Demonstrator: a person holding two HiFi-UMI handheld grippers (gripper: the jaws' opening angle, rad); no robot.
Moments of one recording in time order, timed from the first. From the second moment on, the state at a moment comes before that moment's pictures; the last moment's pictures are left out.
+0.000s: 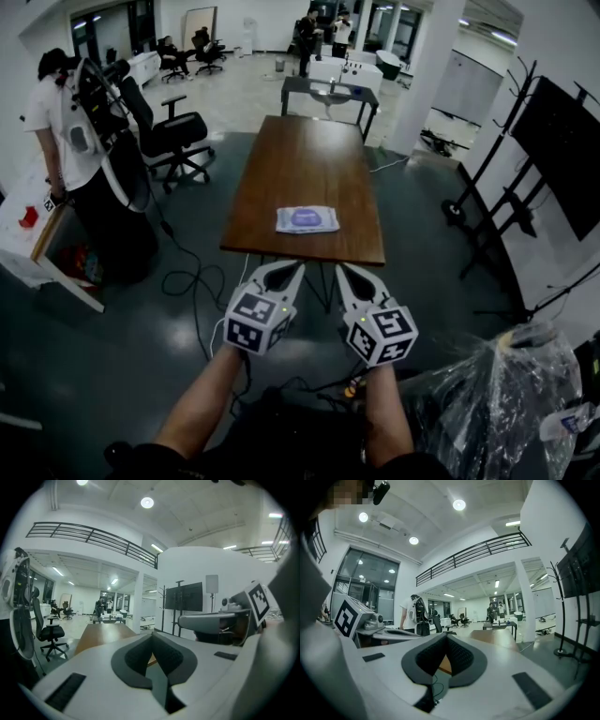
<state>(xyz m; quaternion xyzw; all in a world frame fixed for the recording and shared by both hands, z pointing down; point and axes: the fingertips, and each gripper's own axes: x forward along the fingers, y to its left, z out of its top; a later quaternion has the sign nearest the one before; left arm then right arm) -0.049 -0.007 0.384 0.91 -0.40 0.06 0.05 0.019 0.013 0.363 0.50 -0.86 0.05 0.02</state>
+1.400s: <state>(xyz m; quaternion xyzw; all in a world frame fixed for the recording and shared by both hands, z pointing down) 0.021 -0.308 0.557 0.88 -0.40 0.25 0.08 0.083 -0.312 0.532 0.41 -0.89 0.17 0.13</state>
